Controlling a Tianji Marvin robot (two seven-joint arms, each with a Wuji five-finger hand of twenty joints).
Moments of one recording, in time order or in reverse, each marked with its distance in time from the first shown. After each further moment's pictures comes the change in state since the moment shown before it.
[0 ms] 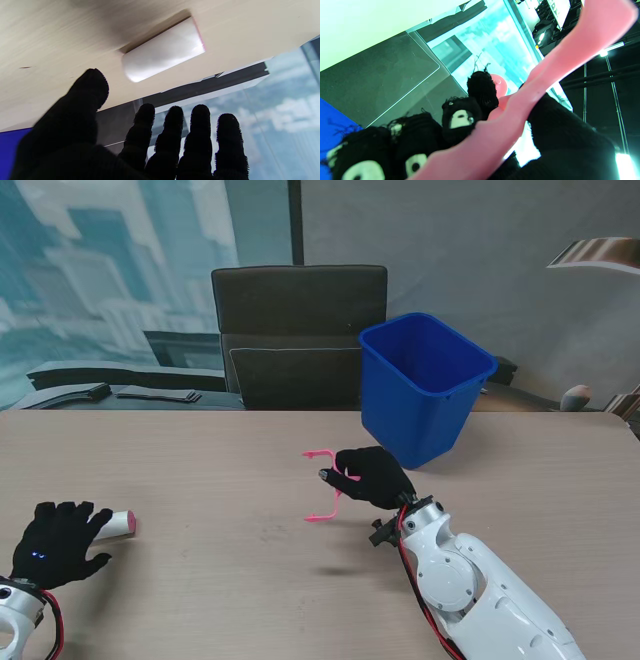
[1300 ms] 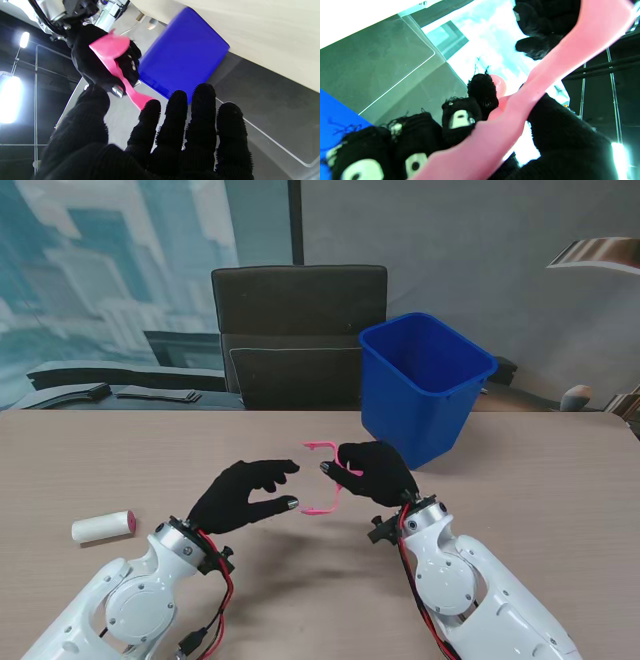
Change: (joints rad) left arm -0.389 -0.082 0.555 0.001 -0.800 -0.250 -0.119; right arm -0.038 -0.011 0.030 -0.062 -0.021 0.019 -0.037; left_hand 0.084 0.228 -0.308 0.042 0.023 0.062 0.135 -0.034 0.212 0.009 0.204 0.065 0.245 0.032 0.316 0.067 0.150 0.040 0.345 -0.020; right_hand -0.001 0.000 0.000 0.000 0.000 0.000 0.001 0.089 0.000 0.000 0.000 0.000 -0.004 0.000 -0.002 -0.004 -0.002 0.000 -0.007 -0.011
